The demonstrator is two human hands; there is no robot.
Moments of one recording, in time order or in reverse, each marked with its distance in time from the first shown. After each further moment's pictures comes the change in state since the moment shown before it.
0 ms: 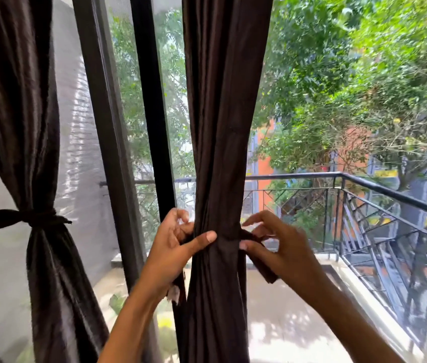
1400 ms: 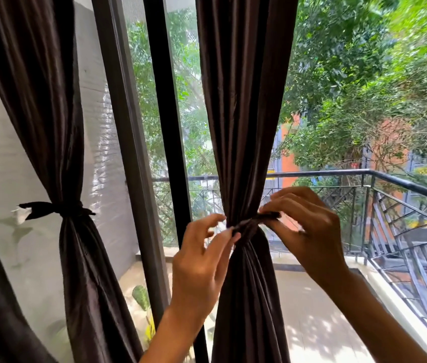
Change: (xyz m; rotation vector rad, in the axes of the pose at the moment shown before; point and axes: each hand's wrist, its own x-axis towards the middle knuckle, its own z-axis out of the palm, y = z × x) left_hand -0.026 -0.029 0.031 1.102 0.339 0.956; right_hand 0.018 0.004 -0.021 -0.203 0.323 -0.501
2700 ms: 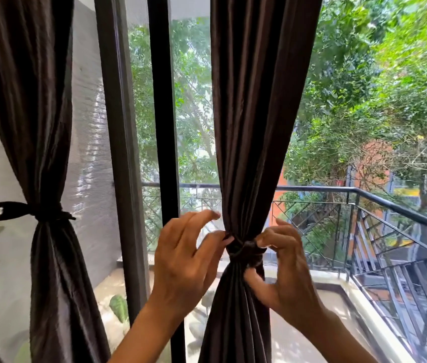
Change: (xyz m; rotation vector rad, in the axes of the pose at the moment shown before) left_hand 0.022 -0.017 0.009 0.150 0.096 0.218; right_hand -0.037 0.001 0.024 0.102 -0.040 -0.024
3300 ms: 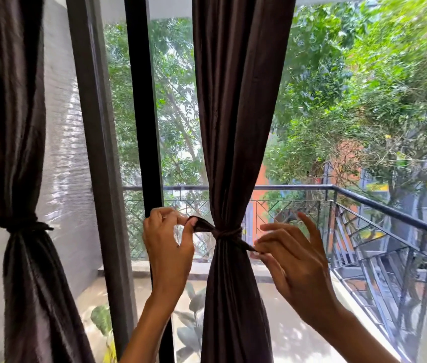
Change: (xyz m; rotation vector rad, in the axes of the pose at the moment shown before) left_hand -0.011 -0.027 0.048 -0.276 -0.096 -0.786; right_hand 0.004 0.012 -0.030 -0.423 -0.083 -0.095
